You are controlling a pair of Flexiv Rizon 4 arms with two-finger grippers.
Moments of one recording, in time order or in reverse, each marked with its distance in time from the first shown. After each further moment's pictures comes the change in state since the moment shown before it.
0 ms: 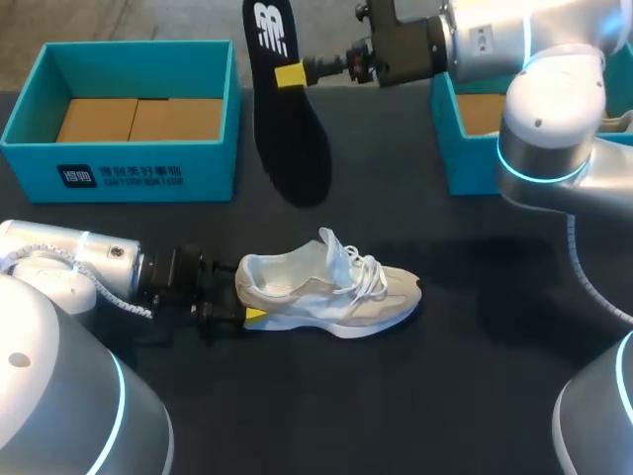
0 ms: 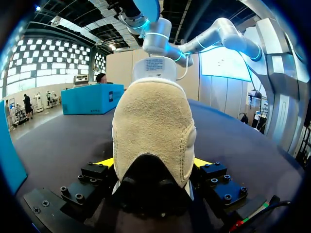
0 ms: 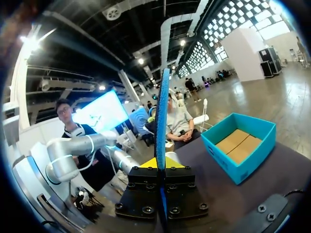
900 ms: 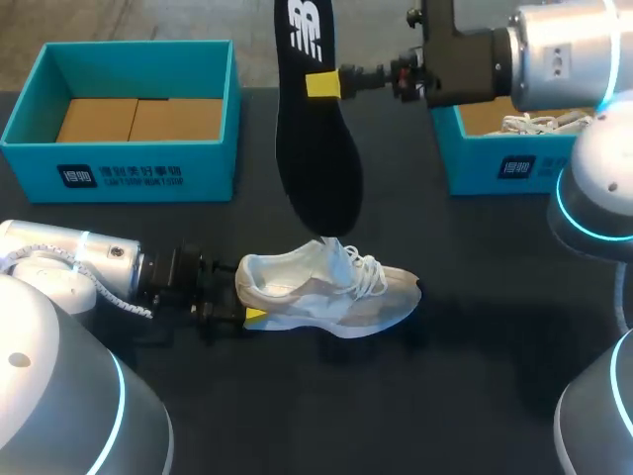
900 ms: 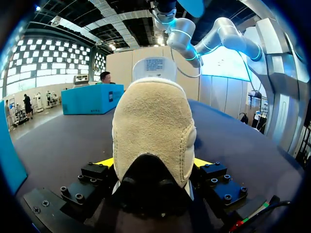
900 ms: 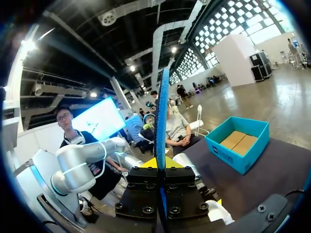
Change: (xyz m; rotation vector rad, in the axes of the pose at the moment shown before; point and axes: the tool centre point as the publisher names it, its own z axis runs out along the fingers) left arm 0.000 0.000 0.000 0.000 0.000 0.000; right arm 0.104 -0.006 -0.041 -0.066 -0.096 0.026
